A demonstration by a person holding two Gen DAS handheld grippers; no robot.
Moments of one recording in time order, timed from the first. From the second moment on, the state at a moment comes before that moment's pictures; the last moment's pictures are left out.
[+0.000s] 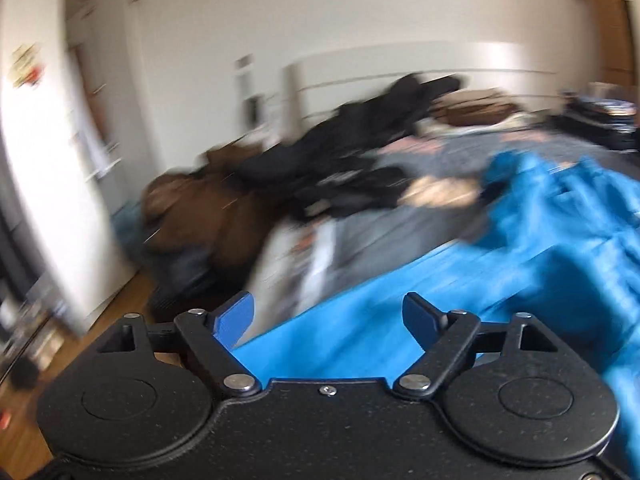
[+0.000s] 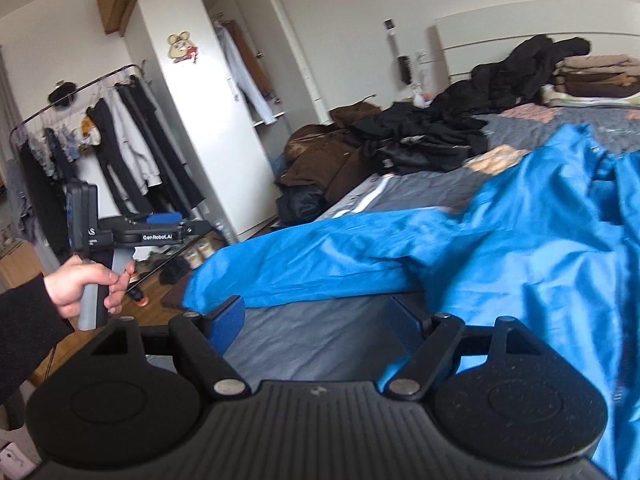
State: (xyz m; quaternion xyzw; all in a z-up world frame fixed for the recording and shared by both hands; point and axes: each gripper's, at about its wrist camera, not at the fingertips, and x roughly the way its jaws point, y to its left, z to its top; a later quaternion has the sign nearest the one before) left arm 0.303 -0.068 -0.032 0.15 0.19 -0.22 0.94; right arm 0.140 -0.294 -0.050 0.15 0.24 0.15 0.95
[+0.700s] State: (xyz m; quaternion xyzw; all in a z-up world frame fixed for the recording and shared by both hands) left arm 0.341 -0.494 -0.141 0.38 0.03 -0.23 0.90; right arm 0.069 -0.509 -0.072 0.19 0.21 0.04 0.96
